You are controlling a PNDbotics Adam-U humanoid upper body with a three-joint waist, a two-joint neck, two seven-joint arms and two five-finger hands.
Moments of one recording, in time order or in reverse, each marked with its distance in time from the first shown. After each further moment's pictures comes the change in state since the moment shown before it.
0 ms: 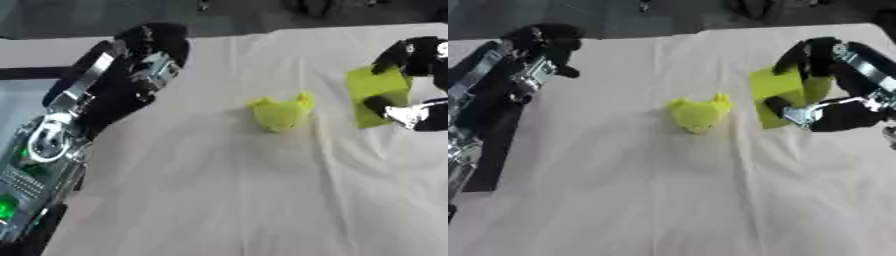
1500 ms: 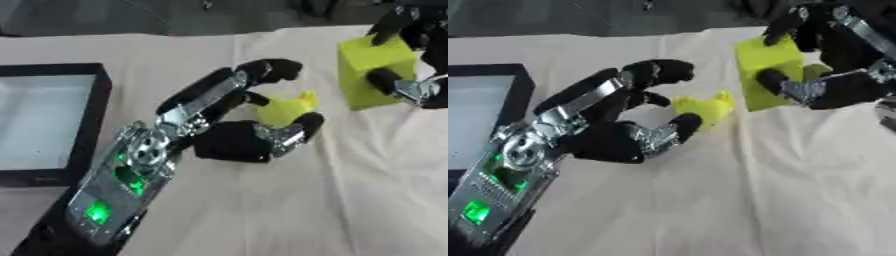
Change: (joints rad) left arm -0.043 -0.193 -0.136 0.032 -0.081 0.123 -0.123; right arm -0.135 -0.015 0.089 0.000 -0.183 -0.106 0.011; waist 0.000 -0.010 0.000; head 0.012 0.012
